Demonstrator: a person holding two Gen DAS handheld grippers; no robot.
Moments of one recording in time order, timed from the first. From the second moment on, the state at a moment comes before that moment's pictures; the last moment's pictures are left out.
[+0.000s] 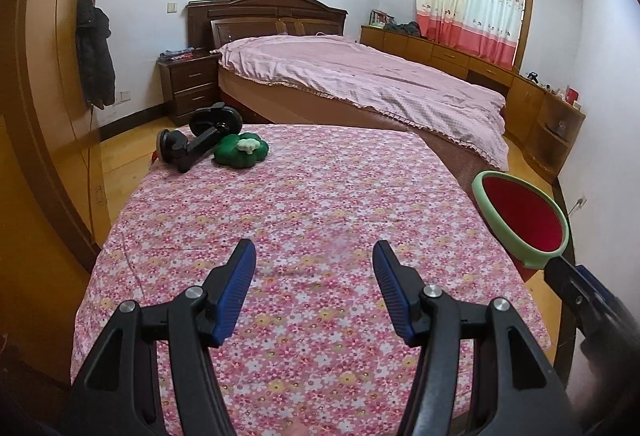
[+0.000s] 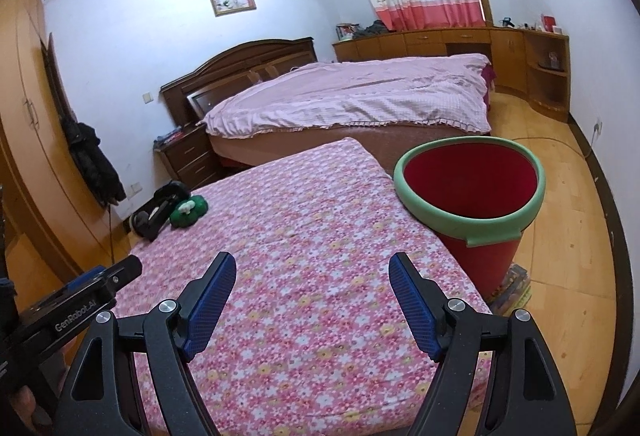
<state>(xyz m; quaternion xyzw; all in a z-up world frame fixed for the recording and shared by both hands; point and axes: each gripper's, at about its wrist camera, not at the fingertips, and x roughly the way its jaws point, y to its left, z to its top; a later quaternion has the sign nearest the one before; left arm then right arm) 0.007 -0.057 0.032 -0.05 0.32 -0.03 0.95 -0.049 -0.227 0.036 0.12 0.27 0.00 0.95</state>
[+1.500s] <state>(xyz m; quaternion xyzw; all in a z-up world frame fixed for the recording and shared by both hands) 0.004 -0.056 0.032 -0.05 0.31 -0.02 0.95 -0.051 -0.218 0.030 0.11 0.28 0.01 0.95</state>
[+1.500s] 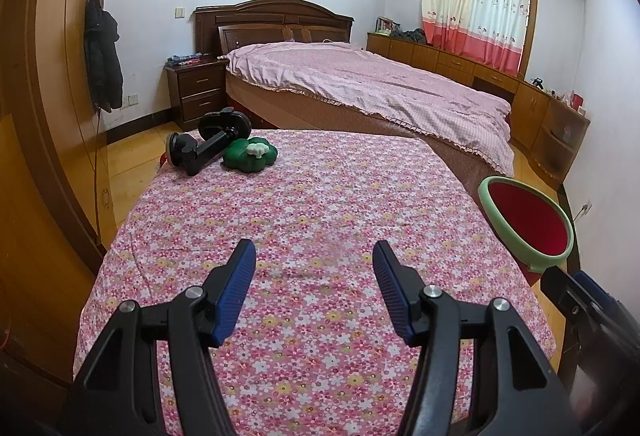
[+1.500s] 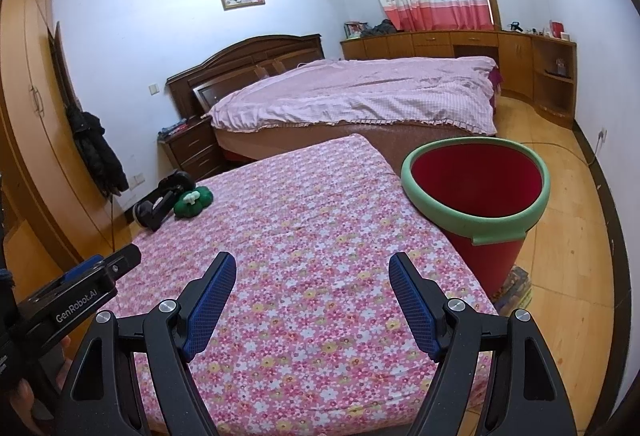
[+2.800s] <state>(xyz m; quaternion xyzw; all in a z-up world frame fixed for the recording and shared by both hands) 0.003 -0.056 0.030 -0.05 0.31 -0.02 0.95 -0.051 -0.216 0.028 0.11 0.29 0.01 0.95</state>
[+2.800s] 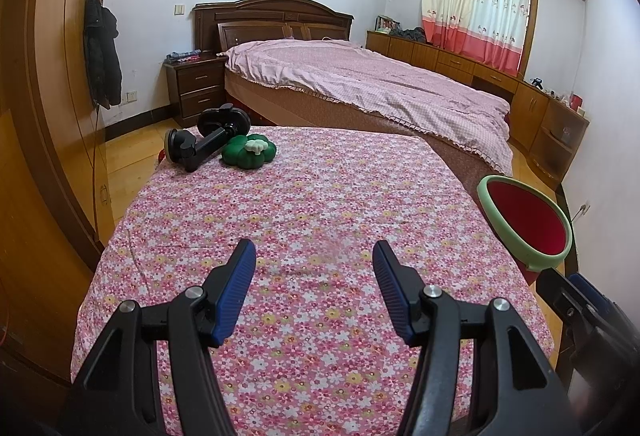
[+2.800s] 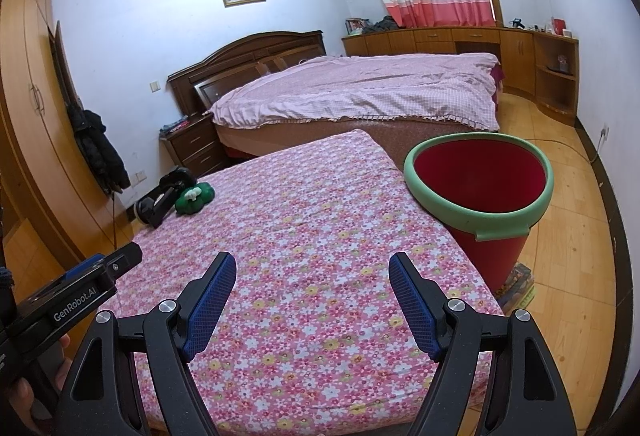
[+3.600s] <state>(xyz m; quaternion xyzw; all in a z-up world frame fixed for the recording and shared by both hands) 0.002 -0.056 0.031 -0.05 0.31 -0.02 0.95 -0.050 -0.216 0.028 0.12 0.29 0.02 0.95</state>
